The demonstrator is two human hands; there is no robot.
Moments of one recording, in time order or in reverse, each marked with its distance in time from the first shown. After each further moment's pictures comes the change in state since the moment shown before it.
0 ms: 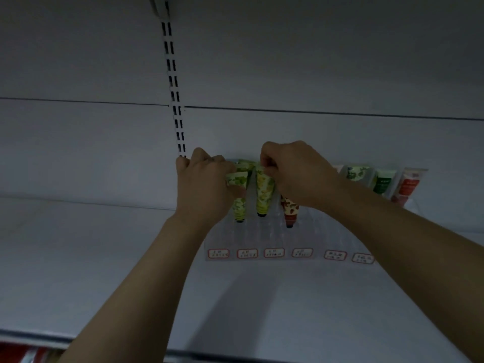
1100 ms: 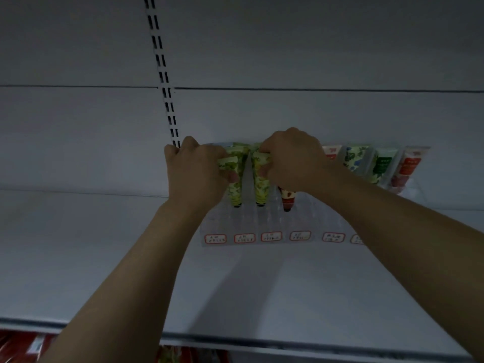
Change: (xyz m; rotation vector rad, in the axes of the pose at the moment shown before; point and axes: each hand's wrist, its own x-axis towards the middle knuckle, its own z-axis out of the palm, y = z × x) left_hand -0.005 0.002 0.000 0.062 0.027 -0.079; right_hand 0.000 -0.004 0.011 -0.100 -0.035 0.162
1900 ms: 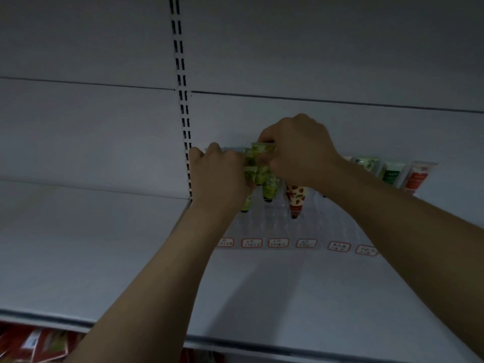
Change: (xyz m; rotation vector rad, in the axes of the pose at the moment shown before) left_hand 0.001 0.015 0.000 0.173 -0.085 0.007; right_hand 0.010 -0.019 -0.022 0.020 0.133 -0.107
